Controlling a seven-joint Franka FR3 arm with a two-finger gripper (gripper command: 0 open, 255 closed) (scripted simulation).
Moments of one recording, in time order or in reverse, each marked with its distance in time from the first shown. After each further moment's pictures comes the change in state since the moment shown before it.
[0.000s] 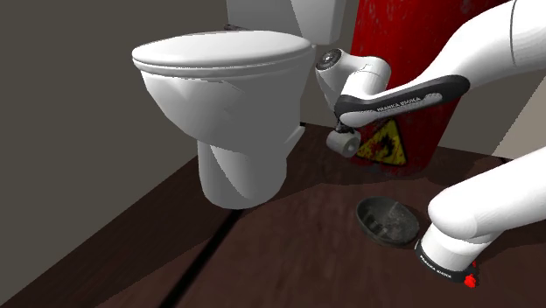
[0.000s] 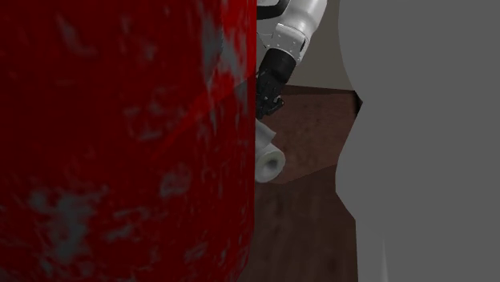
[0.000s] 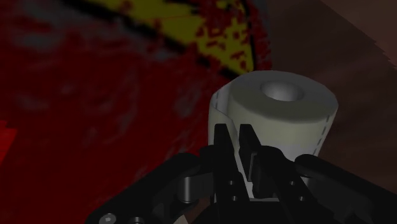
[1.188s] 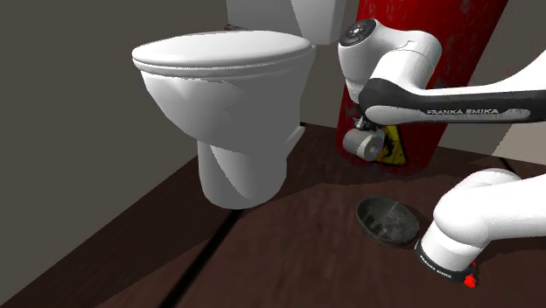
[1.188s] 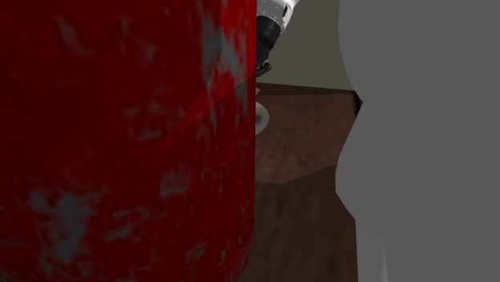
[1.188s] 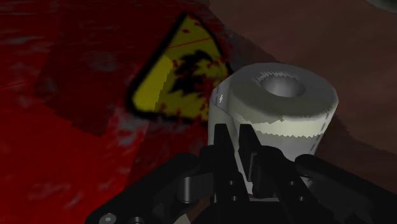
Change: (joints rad) arm 0.145 -0.360 0.031 -0.057 0.165 -0.298 -0.099
